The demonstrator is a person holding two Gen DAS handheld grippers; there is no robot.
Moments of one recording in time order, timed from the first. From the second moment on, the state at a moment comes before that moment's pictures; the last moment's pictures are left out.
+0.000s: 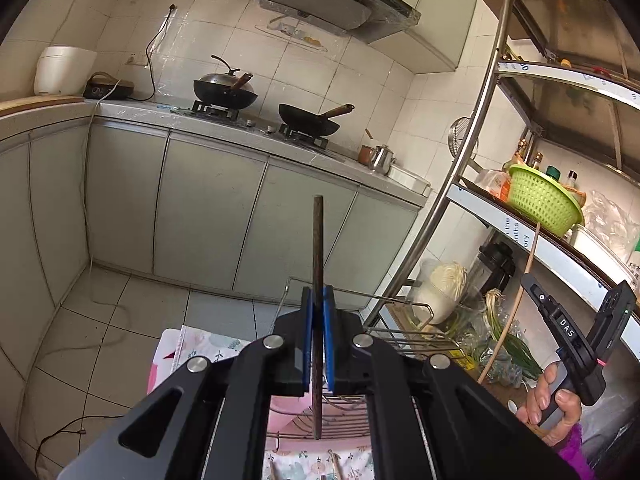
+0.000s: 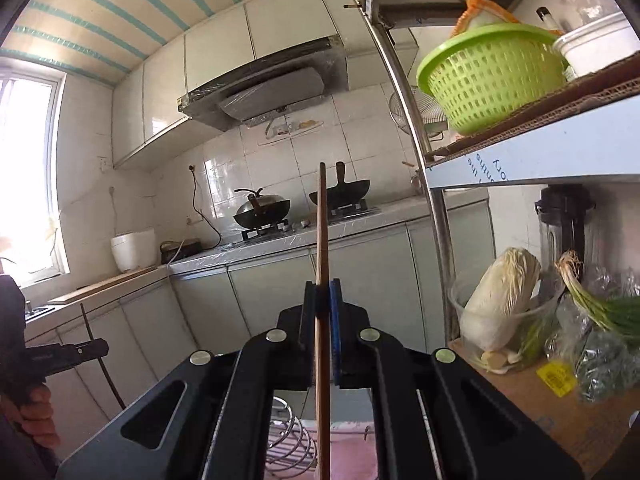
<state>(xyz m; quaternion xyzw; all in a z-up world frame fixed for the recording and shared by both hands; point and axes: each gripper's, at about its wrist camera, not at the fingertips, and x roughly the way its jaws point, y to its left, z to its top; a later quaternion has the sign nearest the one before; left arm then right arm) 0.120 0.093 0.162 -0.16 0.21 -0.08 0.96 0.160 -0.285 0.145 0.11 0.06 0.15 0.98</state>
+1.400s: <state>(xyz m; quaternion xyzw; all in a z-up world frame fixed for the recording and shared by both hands) 0.194 0.077 0.056 -0.12 0.35 -0.05 0.93 0.202 -0.279 0.055 0.10 0.29 0.12 0.94</state>
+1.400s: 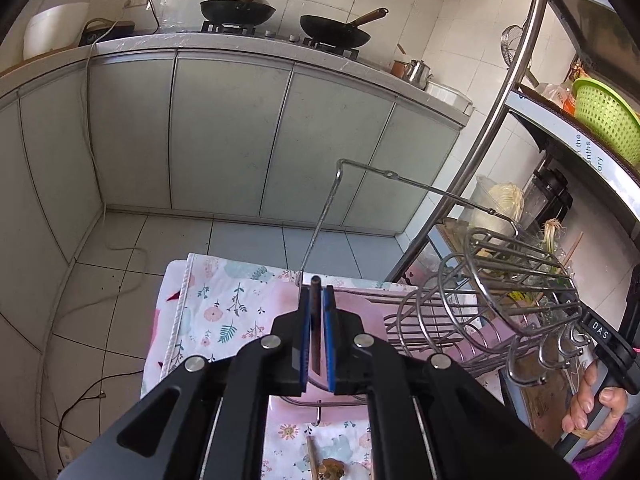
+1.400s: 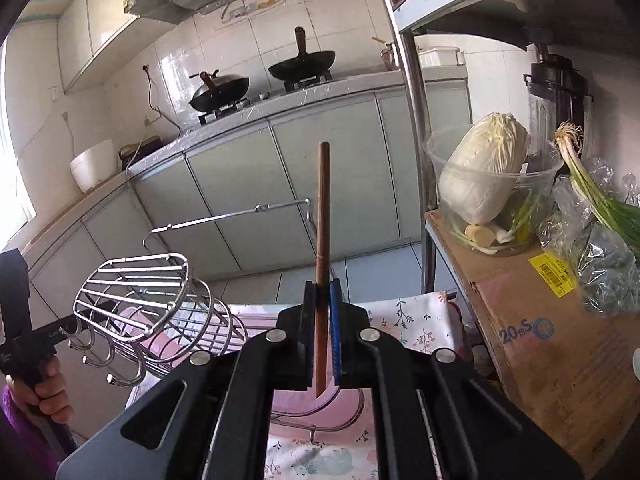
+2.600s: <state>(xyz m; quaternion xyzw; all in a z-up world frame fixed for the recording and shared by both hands) 0.096 0.090 0.034 -0.17 0.38 -0.05 0.91 0.105 -0.268 0.022 0.10 0.33 0.15 0.92</state>
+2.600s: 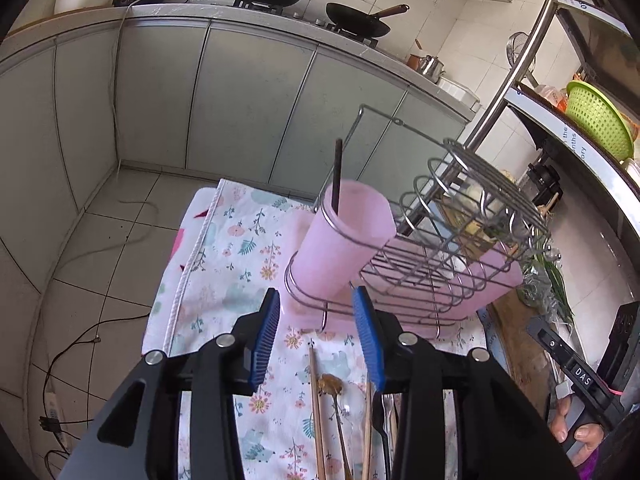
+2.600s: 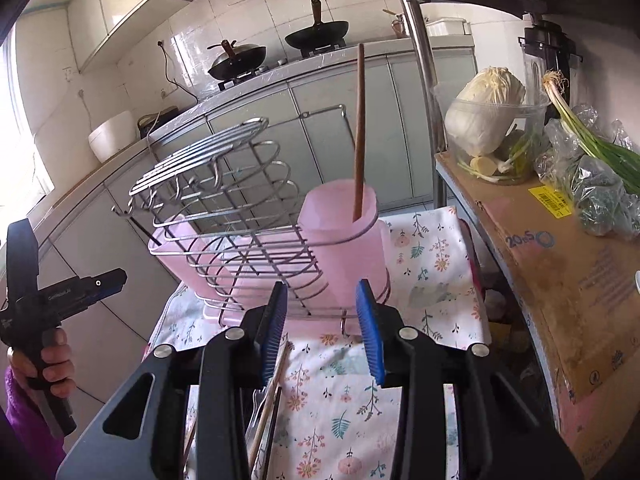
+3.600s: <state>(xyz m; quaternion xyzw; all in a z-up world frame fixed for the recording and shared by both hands) 0.065 0.044 -0.073 -0.11 0.52 -0.08 0.84 0.063 -0.244 -0.064 0.14 0.45 0.20 0.86</state>
